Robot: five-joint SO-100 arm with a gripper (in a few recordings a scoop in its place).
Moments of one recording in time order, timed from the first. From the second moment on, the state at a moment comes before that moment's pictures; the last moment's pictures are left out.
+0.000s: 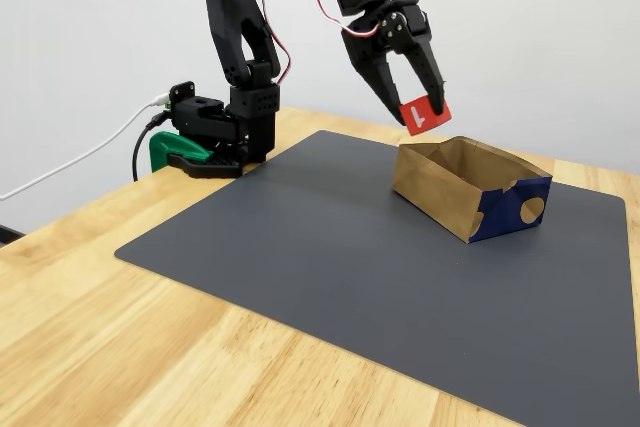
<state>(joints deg) 13.0 112.2 100.9 60.9 -0.2</state>
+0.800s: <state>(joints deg) -1.1 108.7 115.3 36.6 6.8</state>
